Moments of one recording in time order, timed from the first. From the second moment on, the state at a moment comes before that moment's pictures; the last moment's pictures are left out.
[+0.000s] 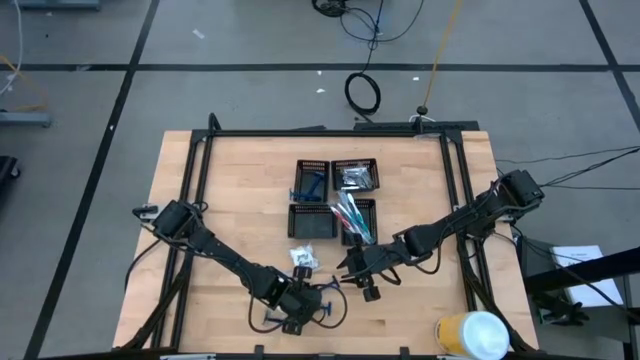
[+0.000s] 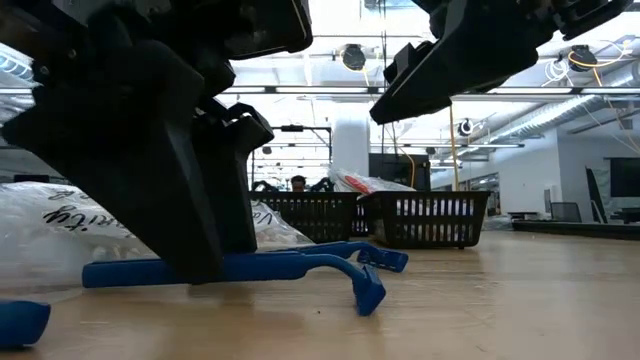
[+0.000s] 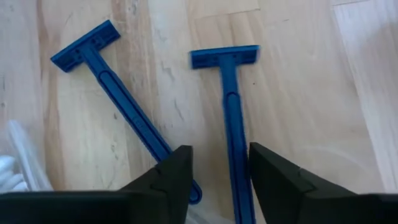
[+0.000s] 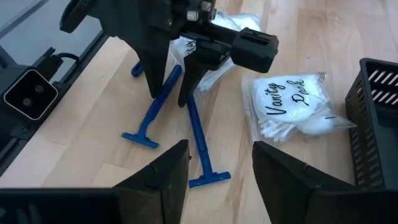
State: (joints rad) left arm -0.55 2.07 1.31 -0.41 -0.10 -0.36; right arm 0.39 1.62 0.88 0.14 0.08 0.10
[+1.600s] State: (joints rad) left arm -0.45 1.63 1.29 -0.30 -0.47 0.05; right arm 0.41 1.34 0.88 0.10 0.09 -0.01
